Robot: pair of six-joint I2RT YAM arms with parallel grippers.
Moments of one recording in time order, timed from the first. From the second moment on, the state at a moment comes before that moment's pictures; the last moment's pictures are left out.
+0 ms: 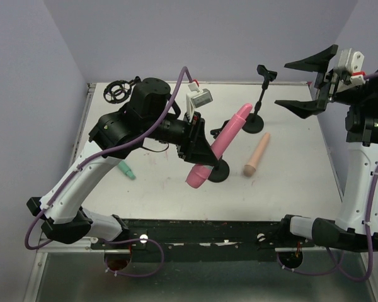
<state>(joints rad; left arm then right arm) -0.83 1.35 1.86 -0.91 0.81 -0.41 -0.19 1.25 1.79 -0.29 -1.45 -0.26</state>
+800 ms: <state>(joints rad) -0.83 1.61 1.99 -0.73 1.00 -0.82 -0.19 1.09 1.82 -1.31 -1.35 -1.73</state>
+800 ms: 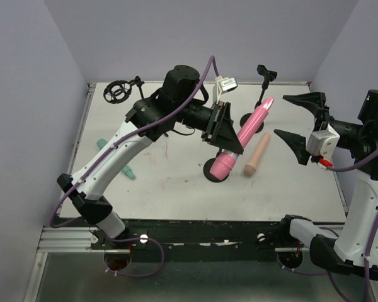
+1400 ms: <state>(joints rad) -0.85 1.84 2.18 -0.63 1.10 -1.08 -0.19 1.01 1.63 -1.33 -1.31 -1.97</state>
